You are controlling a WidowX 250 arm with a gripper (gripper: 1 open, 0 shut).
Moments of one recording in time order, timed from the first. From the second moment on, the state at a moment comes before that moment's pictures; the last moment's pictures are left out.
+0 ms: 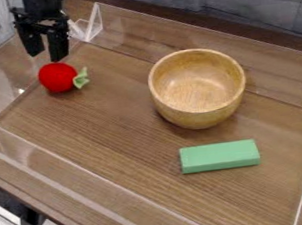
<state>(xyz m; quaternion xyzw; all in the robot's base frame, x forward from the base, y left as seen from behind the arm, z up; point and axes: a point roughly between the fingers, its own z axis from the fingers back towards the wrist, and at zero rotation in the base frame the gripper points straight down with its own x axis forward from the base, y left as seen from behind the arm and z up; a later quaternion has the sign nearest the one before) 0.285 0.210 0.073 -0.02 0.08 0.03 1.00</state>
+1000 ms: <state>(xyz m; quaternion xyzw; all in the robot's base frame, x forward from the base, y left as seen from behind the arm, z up) 0.281 0.181 0.026 -0.03 0.11 0.02 0.99</state>
